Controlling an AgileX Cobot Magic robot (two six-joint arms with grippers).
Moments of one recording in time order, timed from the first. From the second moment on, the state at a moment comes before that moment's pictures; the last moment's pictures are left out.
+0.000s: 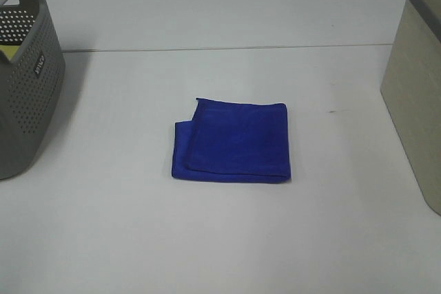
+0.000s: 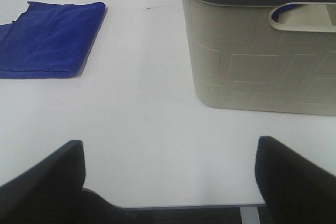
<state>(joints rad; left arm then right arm) 0.12 -0.01 -0.50 -0.02 1.05 0.08 0.09 0.00 -0.46 -0.02 1.10 0.06</state>
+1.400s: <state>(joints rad) 0.12 -0.01 -0.50 -0.02 1.05 0.08 0.09 0.01 -0.46 0.00 1.11 0.06</state>
